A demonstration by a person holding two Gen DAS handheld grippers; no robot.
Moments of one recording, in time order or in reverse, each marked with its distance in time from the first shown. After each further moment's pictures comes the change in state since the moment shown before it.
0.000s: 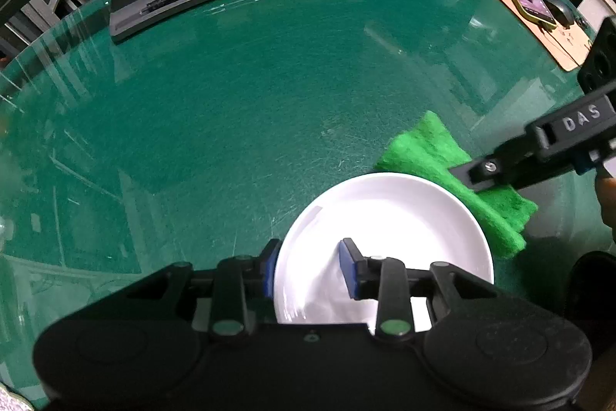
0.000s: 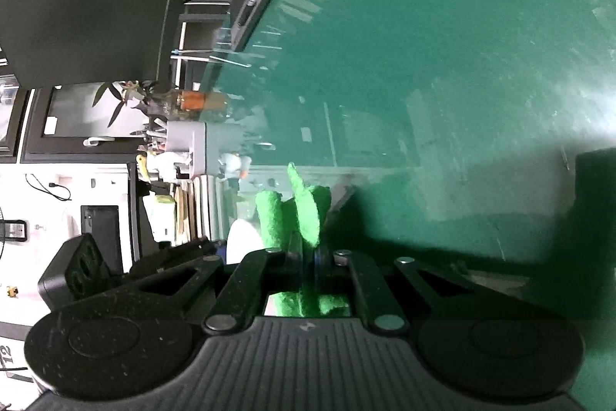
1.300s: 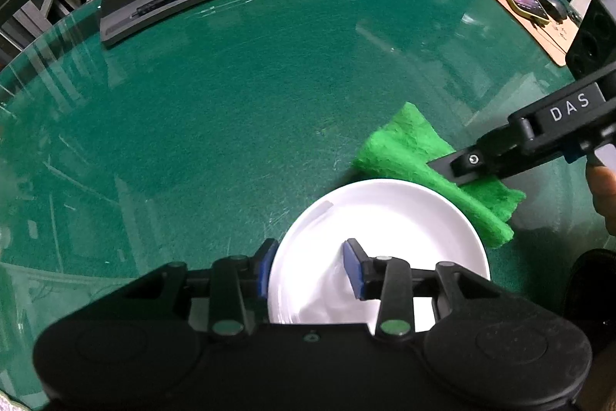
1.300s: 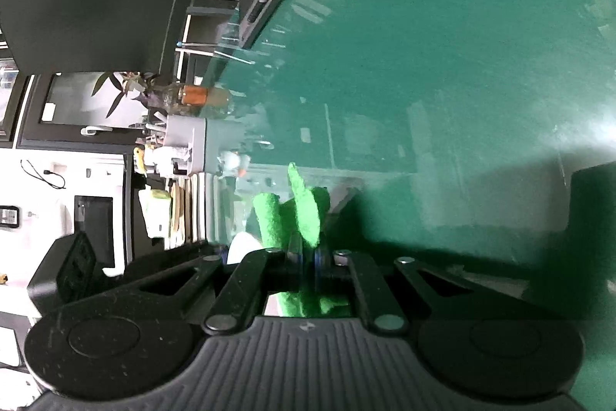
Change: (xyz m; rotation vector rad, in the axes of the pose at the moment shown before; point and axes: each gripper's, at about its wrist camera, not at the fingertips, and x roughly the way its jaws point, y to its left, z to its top) left arm 0.003 -0.003 -0.002 0.026 0.001 -0.017; right arm 0.004 0.011 0.005 -0.051 0.012 -0.012
